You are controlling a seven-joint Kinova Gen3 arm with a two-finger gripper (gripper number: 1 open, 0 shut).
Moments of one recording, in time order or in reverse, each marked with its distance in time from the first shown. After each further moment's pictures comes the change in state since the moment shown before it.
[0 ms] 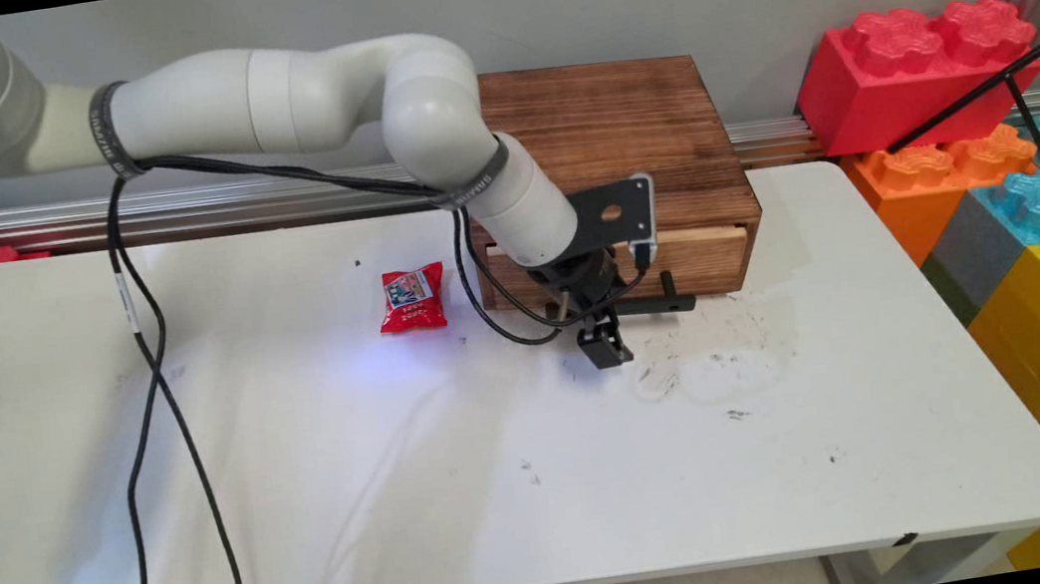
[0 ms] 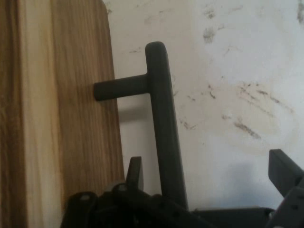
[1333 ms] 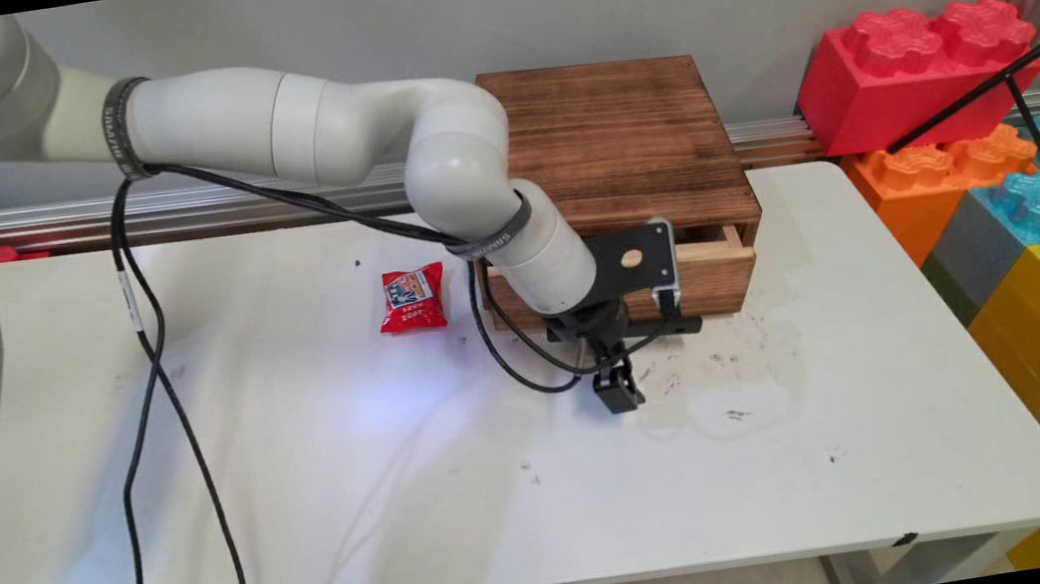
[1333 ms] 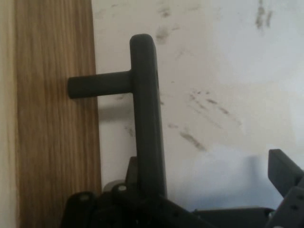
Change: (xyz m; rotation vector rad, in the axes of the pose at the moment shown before) arm 0.013 0.042 0.017 -0.019 -0.034 -0.059
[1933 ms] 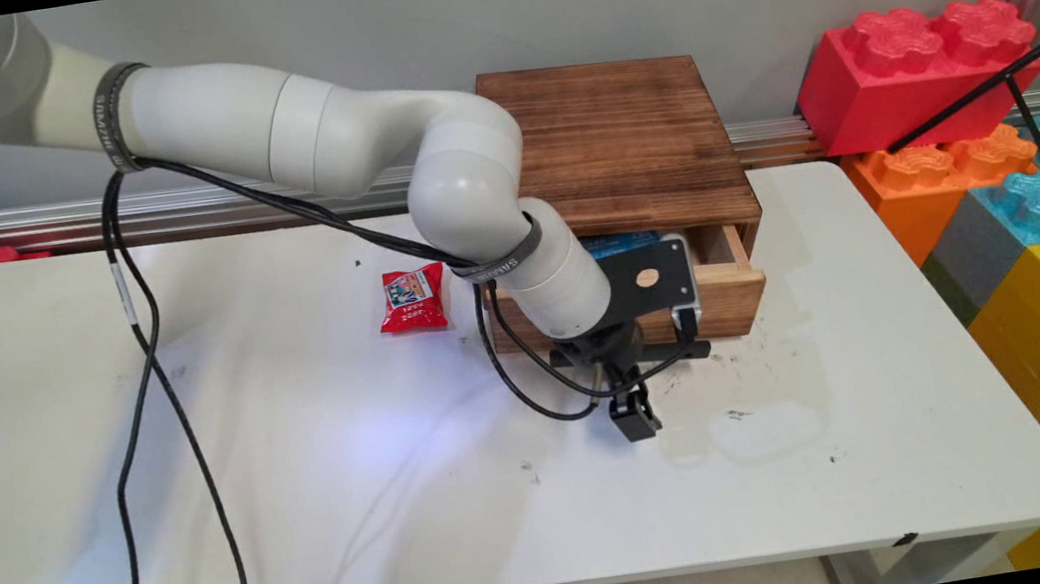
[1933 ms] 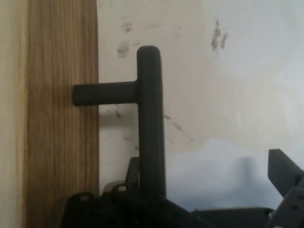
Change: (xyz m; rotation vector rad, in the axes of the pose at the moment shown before) arm 0.014 0.030 -0.006 -0.022 0.005 -0.057
